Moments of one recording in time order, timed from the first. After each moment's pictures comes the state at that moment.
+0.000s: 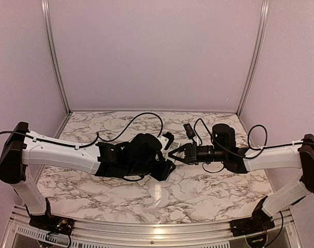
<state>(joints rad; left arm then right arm) -1.21 1.74 1.21 -0.10 -0.24 -0.43 0.70 1.40 0.64 0.47 -0.66 0.81</state>
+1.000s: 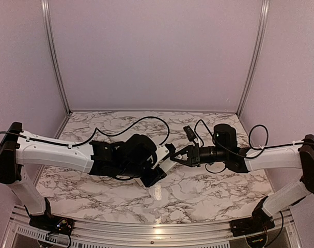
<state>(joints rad) -1.21 1.68 1.18 -0.23 -0.15 -0.11 0.67 1.39 0.63 0.44 -0.76 0.82</state>
